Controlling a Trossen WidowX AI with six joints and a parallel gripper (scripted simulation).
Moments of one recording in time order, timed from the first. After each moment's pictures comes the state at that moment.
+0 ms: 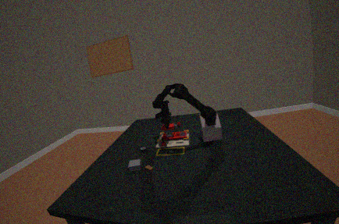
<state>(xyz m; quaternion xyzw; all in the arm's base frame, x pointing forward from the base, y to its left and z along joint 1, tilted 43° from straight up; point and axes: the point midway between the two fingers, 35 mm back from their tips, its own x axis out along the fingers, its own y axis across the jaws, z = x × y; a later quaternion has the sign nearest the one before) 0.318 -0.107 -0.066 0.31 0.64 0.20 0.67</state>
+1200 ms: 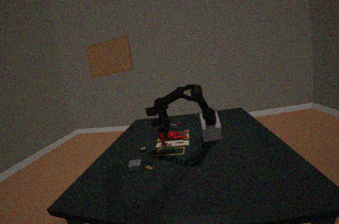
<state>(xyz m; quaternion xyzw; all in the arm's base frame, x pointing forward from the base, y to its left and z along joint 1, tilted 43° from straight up) 0.328 0.022 0.066 0.31 0.64 0.20 0.67</state>
